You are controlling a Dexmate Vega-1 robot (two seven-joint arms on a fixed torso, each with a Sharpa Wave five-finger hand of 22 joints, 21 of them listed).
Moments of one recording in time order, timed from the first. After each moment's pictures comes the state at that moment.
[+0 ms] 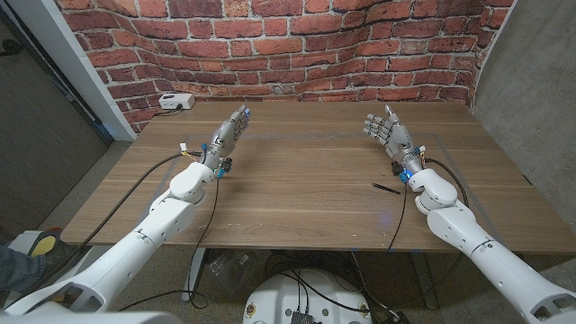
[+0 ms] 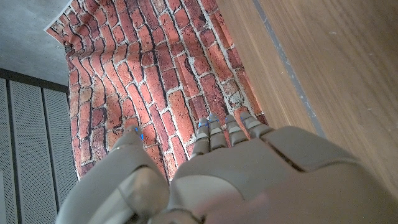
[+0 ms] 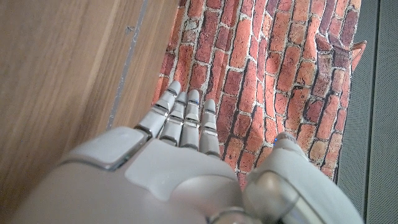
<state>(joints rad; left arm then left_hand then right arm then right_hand) 0.92 0.60 0.37 -1.49 -0.56 -0.30 0.02 0.33 0.01 0.30 0.02 0.18 0.12 0.05 0.19 0.19 0.14 0.01 0.21 0.19 0.03 0.01 0.19 0.18 -0.03 -0.01 0.21 0.18 -0.97 -0.56 -0.33 -1.44 0.65 0.37 0.06 0.25 -0.06 0.23 0.04 0.18 0.34 0.10 0.17 0.20 0.41 0.15 0.19 0.19 0.28 0.08 0.17 0.19 0.39 -0.01 0.19 0.19</state>
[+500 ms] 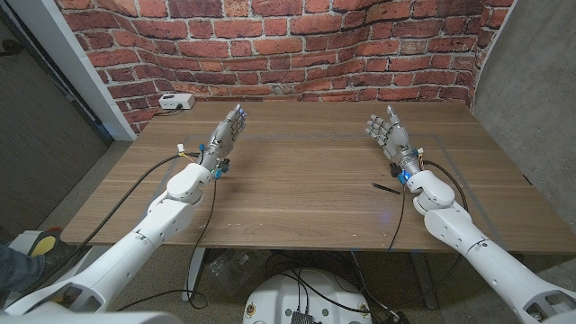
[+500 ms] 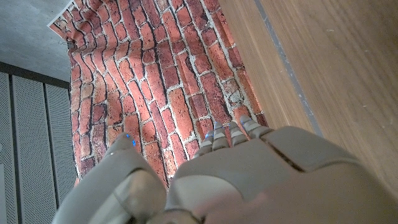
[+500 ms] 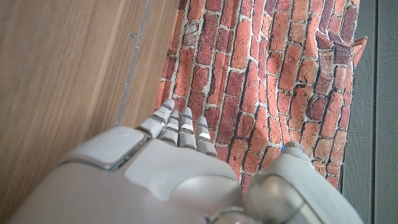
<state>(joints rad) 0.92 0.60 0.35 -1.46 -0.59 -0.32 -0.02 0.27 -0.05 0.23 0.03 0.18 -0.09 0.11 0.18 0.19 -0.01 0.07 0.18 0.19 -0.09 0.06 0.17 0.18 -0.09 -0.03 0.20 0.18 -0.95 -0.54 -0.34 -1.40 0.68 0.40 0.10 0.19 -0.10 0.18 0.04 0.20 0.10 0.12 0.17 0.18 0.14 0.17 0.18 0.18 0.02 0.11 0.17 0.18 0.14 -0.02 0.18 0.18</state>
